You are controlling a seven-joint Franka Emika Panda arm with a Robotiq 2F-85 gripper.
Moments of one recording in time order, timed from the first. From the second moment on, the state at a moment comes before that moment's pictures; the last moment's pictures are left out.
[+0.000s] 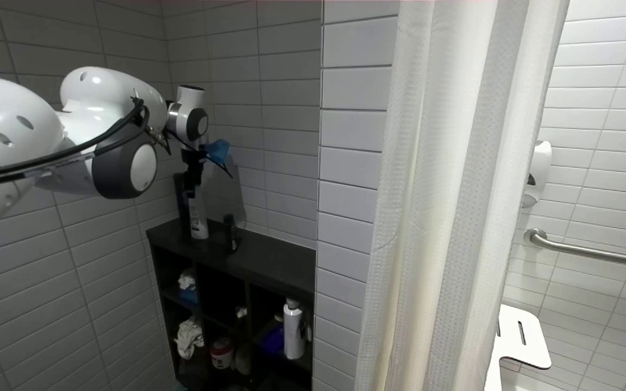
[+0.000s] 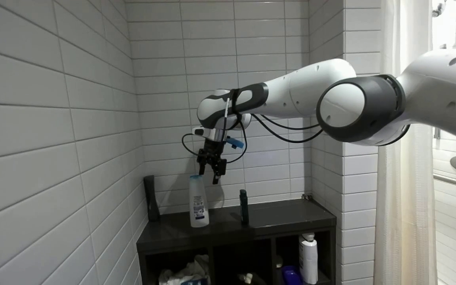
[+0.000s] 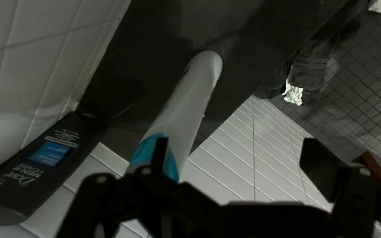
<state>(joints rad) 0.09 1.07 0.22 -0.67 -0.03 1.96 -1.68</state>
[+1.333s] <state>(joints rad) 0.07 1.11 0.26 -0.61 0.02 1.97 -1.84</state>
